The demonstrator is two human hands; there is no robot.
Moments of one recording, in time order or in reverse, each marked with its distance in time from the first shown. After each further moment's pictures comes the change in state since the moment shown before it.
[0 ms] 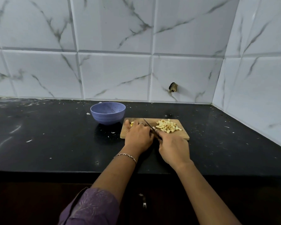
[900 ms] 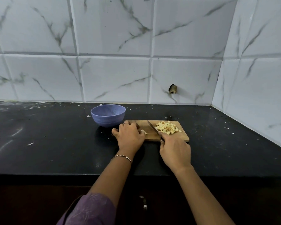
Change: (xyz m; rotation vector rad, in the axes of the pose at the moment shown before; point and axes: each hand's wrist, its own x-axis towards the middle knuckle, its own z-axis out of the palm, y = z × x) left_hand 0.001 -0.019 0.001 -0.177 0.127 -0.364; right_hand -0.006 -0.004 -0.002 0.034 0.056 0.120
